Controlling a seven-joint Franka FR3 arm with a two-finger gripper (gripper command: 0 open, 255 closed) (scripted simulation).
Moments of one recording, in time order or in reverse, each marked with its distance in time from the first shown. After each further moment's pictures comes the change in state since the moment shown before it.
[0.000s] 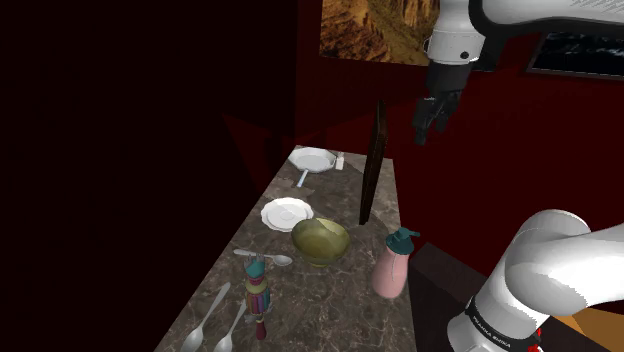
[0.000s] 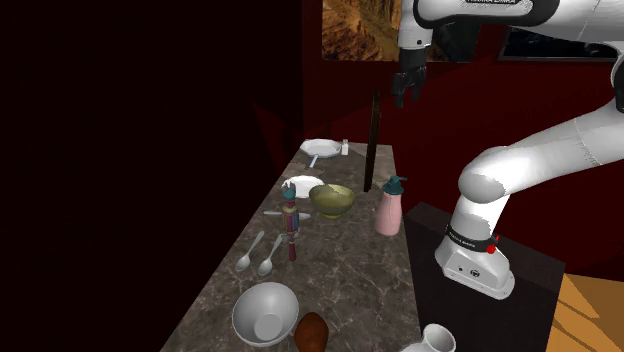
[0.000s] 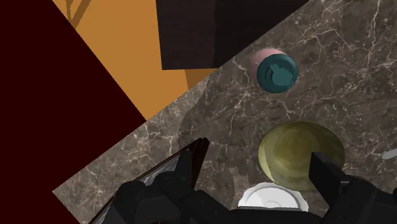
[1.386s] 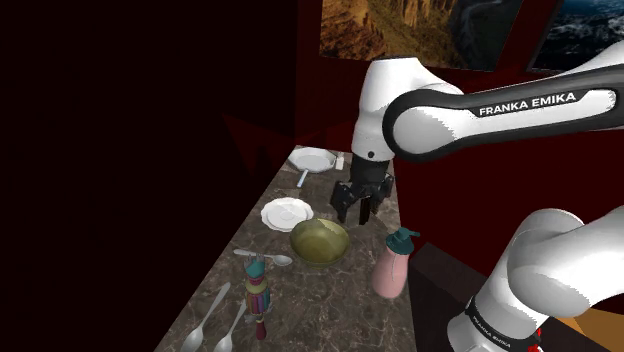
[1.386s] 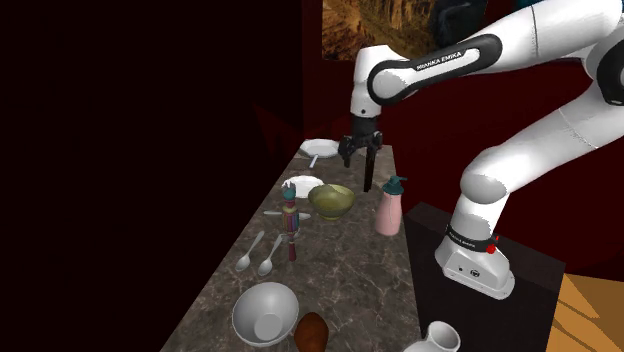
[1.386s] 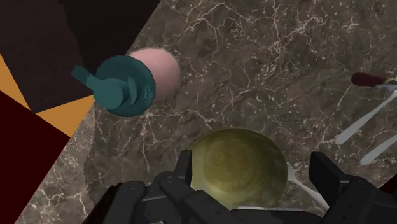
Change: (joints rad) arm 0.053 0.173 0.293 -0.318 0.343 0.524 0.468
